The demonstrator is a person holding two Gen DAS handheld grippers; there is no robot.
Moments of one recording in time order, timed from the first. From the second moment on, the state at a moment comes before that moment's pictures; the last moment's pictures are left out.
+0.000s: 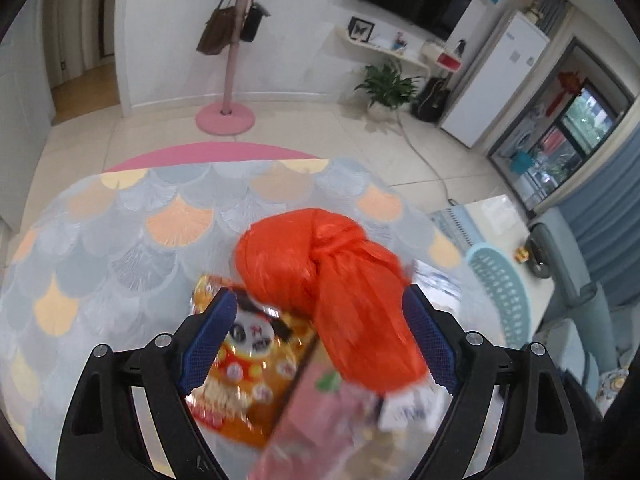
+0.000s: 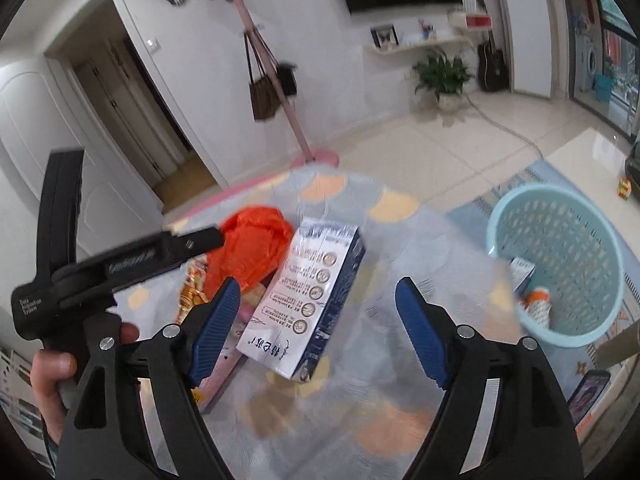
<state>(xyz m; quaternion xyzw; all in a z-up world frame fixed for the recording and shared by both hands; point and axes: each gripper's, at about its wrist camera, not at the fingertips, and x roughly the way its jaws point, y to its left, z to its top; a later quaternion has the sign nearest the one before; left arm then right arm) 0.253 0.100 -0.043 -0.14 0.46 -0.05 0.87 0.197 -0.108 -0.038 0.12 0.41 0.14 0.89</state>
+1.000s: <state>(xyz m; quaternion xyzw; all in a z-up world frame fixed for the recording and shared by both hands) 0.242 0.111 -0.028 -0.16 0.37 -0.11 0.91 0.224 -0.077 -0.074 0.09 0.46 0.13 0.88</state>
